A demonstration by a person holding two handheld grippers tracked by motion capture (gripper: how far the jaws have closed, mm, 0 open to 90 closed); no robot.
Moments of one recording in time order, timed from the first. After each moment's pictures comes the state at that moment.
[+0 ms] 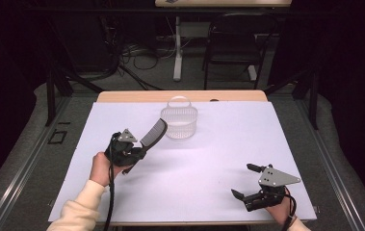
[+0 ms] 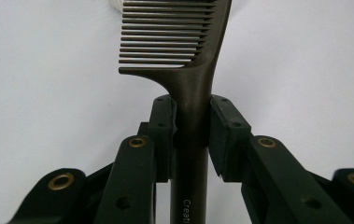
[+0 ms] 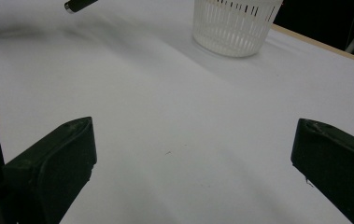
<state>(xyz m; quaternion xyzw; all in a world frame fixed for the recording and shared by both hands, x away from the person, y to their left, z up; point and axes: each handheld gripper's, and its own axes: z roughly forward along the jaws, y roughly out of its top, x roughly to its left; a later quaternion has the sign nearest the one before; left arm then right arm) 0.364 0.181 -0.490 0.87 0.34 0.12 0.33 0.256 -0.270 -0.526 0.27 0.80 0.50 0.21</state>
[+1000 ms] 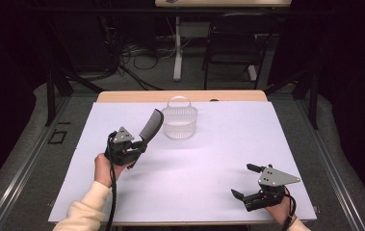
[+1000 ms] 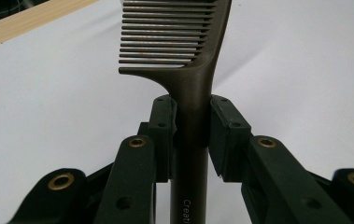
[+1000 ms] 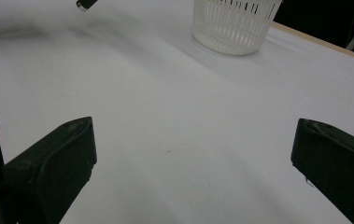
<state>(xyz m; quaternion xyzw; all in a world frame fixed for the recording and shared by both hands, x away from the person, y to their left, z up) 0.362 0.182 -0.491 0.83 0.36 0.18 0.39 0.256 -0.270 -0.527 0.27 0.80 0.50 0.21</state>
